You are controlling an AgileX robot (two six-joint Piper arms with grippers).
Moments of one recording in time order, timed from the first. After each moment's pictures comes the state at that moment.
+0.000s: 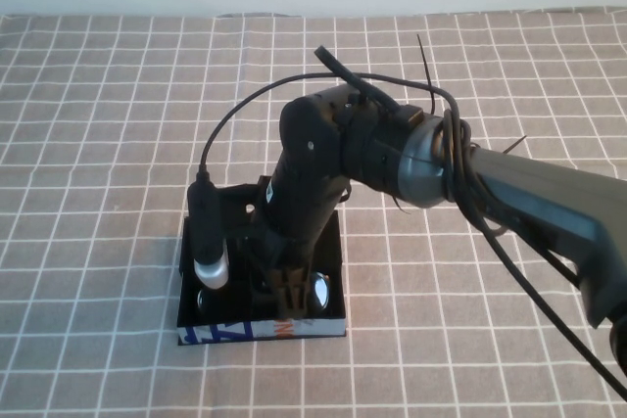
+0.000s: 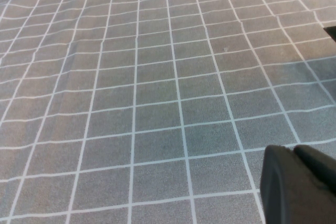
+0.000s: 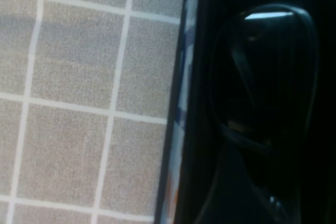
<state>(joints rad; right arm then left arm) 0.79 2.18 -1.86 0.26 1.03 -1.08 -0.06 -0.02 0.02 0.02 0.37 0.08</state>
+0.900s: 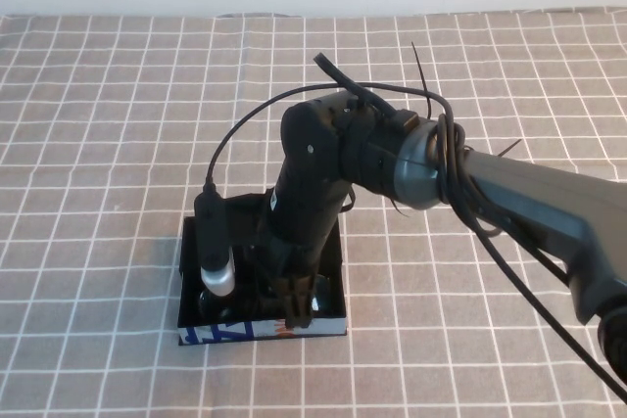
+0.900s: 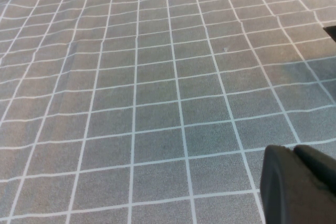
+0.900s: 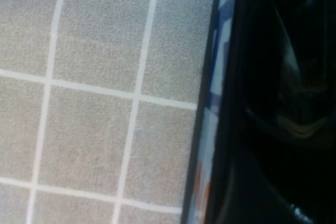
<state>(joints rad) 0.79 2.21 -1.87 0.27 1.09 -1.08 -0.06 -0.02 0.02 0.02 0.37 0.08</state>
